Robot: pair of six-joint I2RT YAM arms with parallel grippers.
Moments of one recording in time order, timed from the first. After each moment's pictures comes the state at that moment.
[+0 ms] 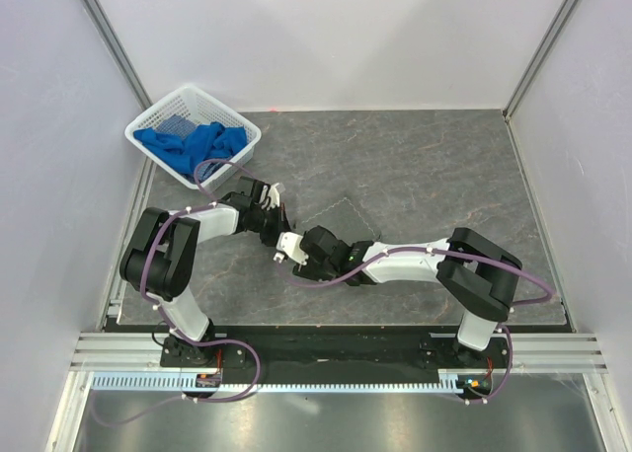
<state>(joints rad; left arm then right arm) -0.33 1.73 0.84 -0.18 0.59 -0.44 1.08 1.76 0.96 -0.06 0.22 -0.35</state>
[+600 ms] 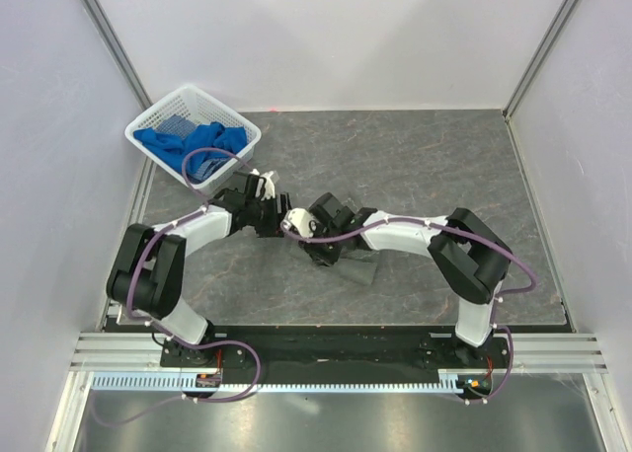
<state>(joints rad) -0.33 1.61 0.84 -0.18 0.46 -0.41 0.88 1.85 1.14 -0.28 -0.26 -0.25</state>
